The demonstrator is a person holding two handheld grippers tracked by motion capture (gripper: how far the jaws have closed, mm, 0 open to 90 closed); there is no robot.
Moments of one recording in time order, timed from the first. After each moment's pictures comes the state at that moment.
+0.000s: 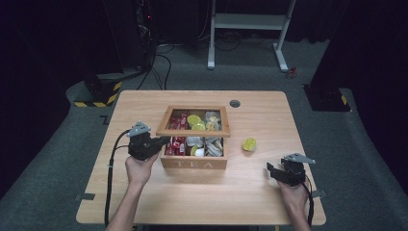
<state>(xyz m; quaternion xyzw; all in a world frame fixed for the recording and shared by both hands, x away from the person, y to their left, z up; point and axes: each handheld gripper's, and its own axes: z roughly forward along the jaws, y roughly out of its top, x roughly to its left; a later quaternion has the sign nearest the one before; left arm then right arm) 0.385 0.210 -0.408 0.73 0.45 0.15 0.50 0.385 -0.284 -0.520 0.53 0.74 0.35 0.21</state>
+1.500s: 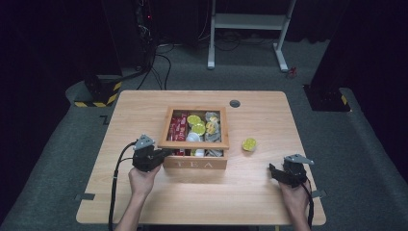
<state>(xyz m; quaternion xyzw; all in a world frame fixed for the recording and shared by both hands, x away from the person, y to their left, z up) 0.372 0.205 -0.450 0.74 0.46 0.15 0.47 0.384 -0.284 -0.522 0.54 0.74 0.32 0.24</state>
